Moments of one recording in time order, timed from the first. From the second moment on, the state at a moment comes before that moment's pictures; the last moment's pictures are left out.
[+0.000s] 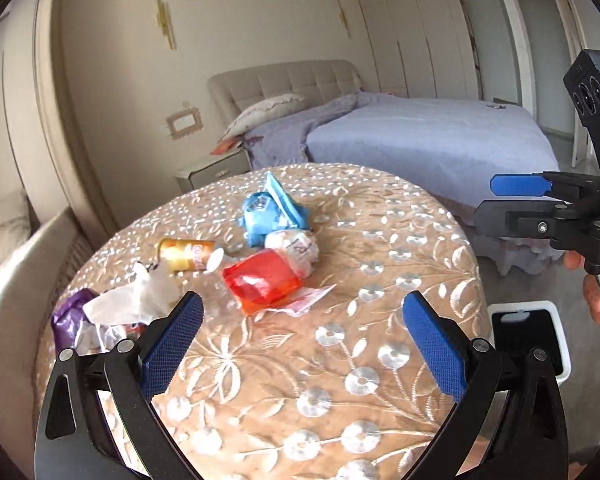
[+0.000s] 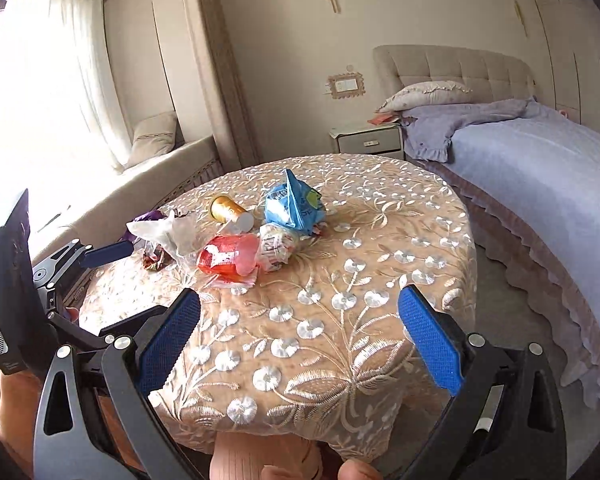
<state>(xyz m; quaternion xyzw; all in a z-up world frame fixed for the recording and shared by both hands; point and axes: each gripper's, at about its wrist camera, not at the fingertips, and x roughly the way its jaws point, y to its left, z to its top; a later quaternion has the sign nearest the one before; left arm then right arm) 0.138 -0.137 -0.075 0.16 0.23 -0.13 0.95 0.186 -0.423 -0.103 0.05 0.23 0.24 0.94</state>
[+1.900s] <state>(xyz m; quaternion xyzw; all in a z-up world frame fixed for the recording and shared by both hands) 0.186 -0.050 -0.043 0.12 0.26 -0.13 0.95 0.217 -0.288 -0.073 -0.05 0.28 0.48 0.83</state>
